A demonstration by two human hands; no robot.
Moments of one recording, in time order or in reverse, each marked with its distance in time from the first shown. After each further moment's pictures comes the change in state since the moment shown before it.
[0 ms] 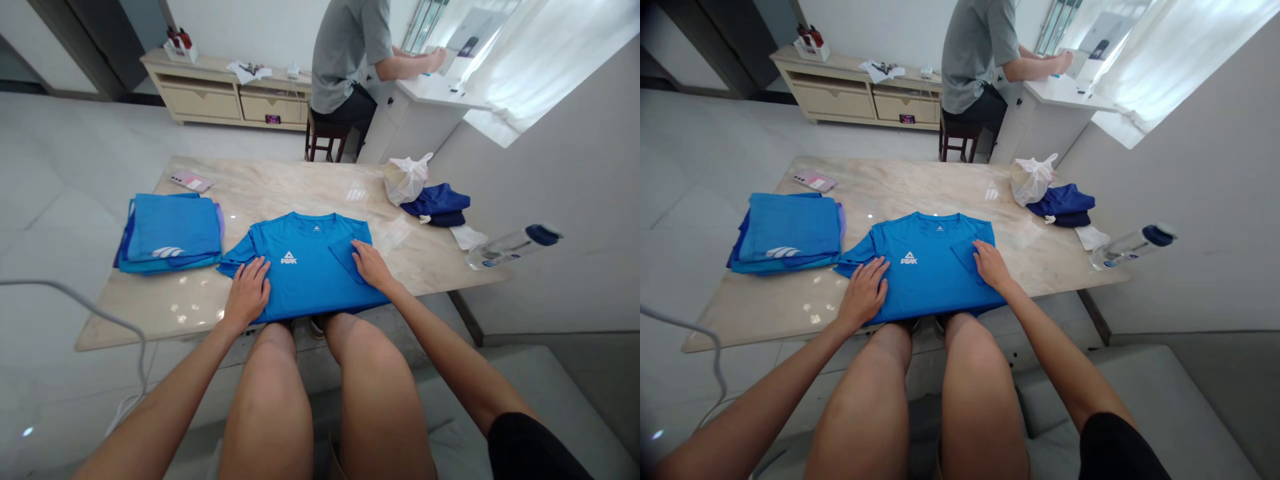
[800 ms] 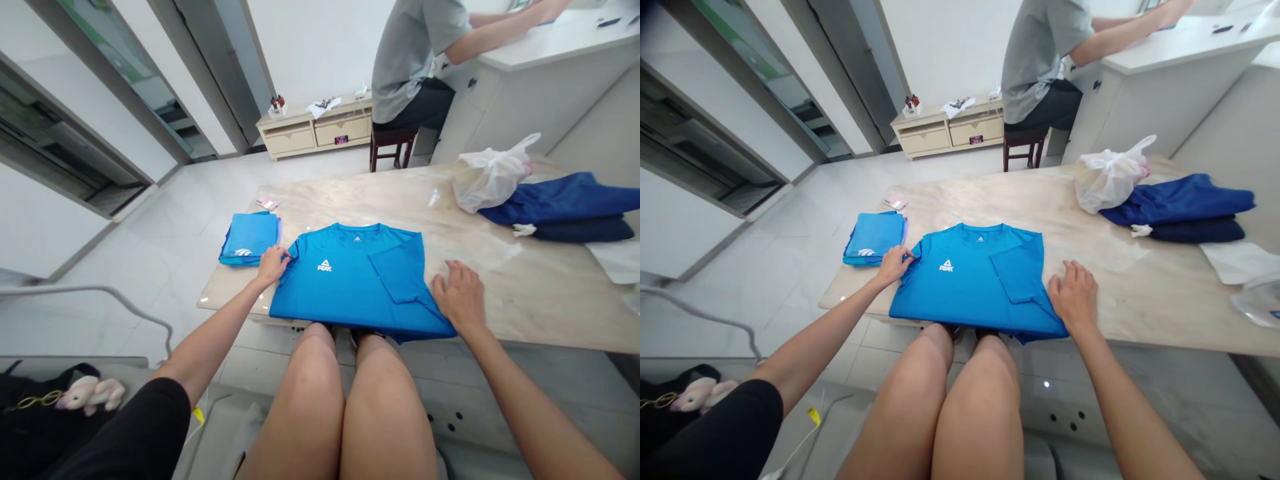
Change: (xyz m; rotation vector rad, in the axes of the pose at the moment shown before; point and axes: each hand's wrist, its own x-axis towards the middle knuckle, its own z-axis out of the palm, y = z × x) left_hand 0.068 -0.043 -0.050 0.133 -0.048 -0.389; right_hand -0.036 0.096 0.013 -0.102 0.401 0.088
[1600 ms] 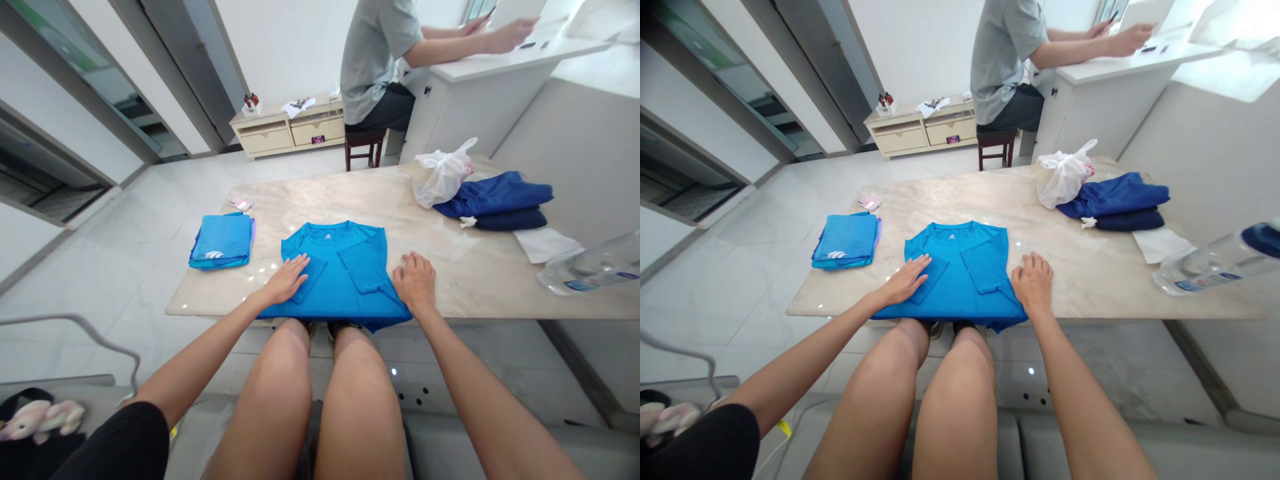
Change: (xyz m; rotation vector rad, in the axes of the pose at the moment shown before) left_hand -0.043 0.090 0.043 -0.078 -0.273 0.505; right_hand 0.002 -0.004 -0.003 0.023 -0.021 0.039
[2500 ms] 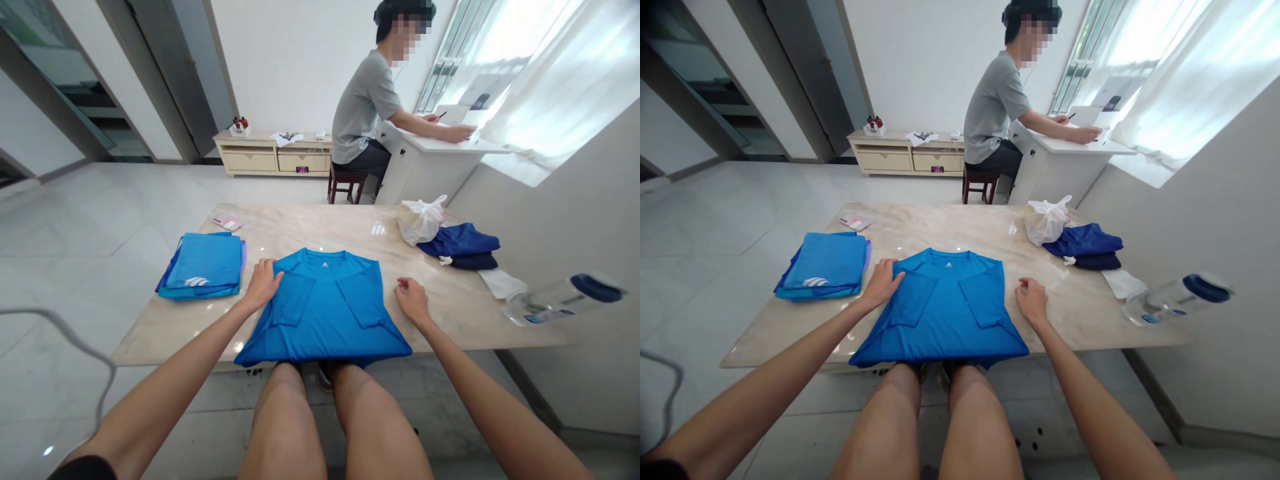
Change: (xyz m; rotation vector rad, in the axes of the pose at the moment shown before) left_hand 0.044 -0.087 -0.031 -0.085 0.385 -0.295; right_hand 0.053 0.005 0.011 0.060 -0.060 0.271
